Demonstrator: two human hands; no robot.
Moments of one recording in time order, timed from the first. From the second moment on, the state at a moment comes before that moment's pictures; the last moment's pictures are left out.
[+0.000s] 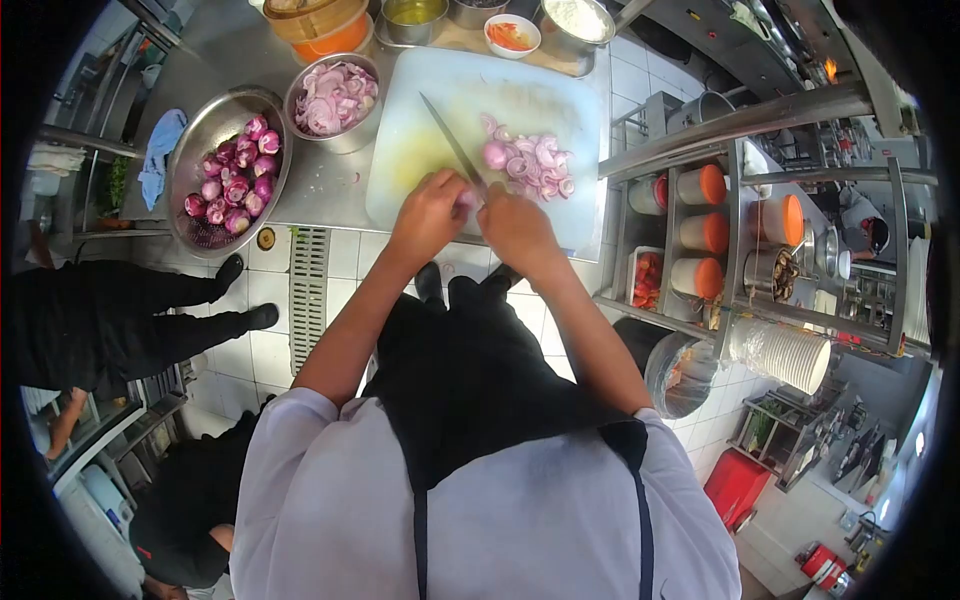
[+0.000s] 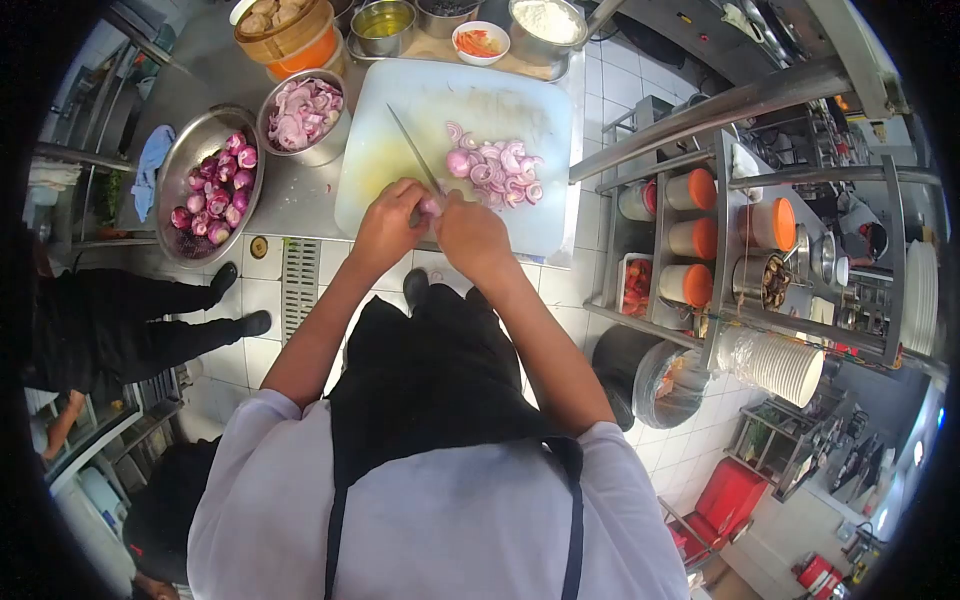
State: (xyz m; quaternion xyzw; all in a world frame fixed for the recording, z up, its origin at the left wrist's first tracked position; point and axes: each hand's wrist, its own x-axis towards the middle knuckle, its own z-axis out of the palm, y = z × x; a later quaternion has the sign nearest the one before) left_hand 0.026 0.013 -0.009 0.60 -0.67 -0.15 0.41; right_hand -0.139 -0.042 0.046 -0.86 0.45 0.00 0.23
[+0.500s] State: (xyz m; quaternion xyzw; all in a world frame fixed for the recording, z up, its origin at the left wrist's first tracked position) left_hand 0.029 0.017 -0.008 0.61 -0.63 -0.19 0.43; right_hand -0.143 -0.026 0.035 -0.83 0.50 0.03 0.26
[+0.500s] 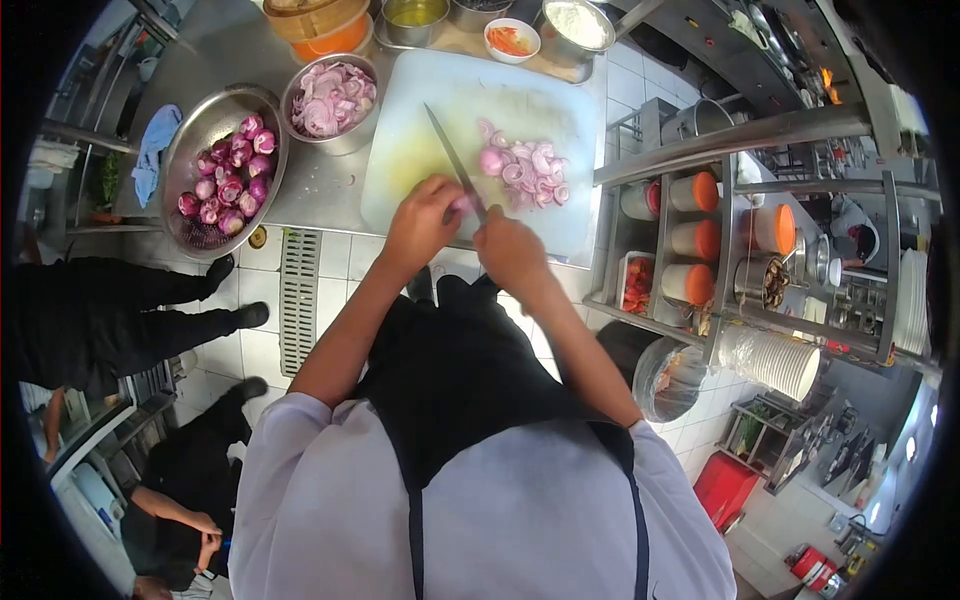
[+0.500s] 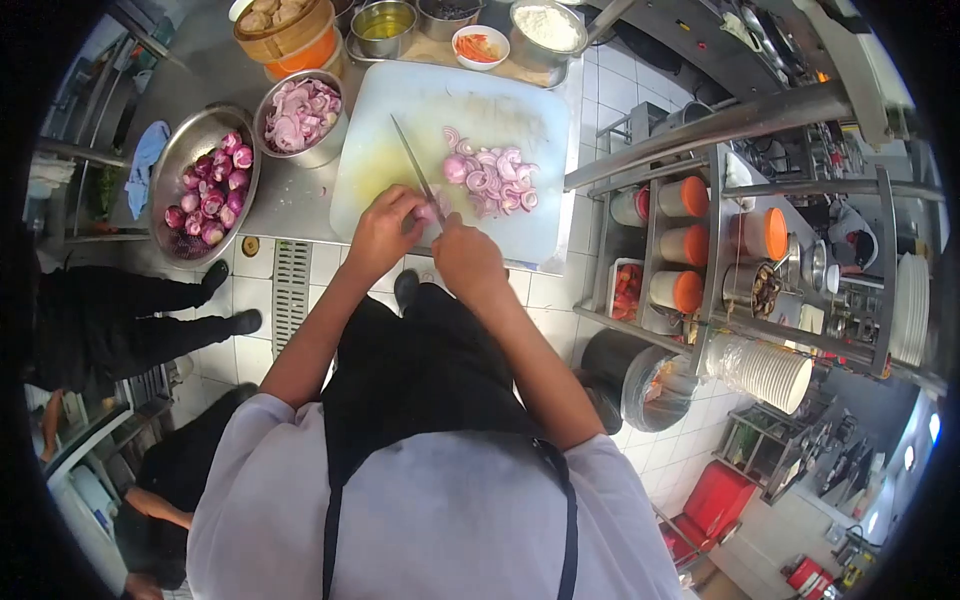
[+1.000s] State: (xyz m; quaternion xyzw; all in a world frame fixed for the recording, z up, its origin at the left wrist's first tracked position) left_hand 0.032 0.016 -0.015 0.60 -0.64 -0.18 0.44; right_hand -0.128 -0.035 0.034 -0.84 0.49 0.01 0.24
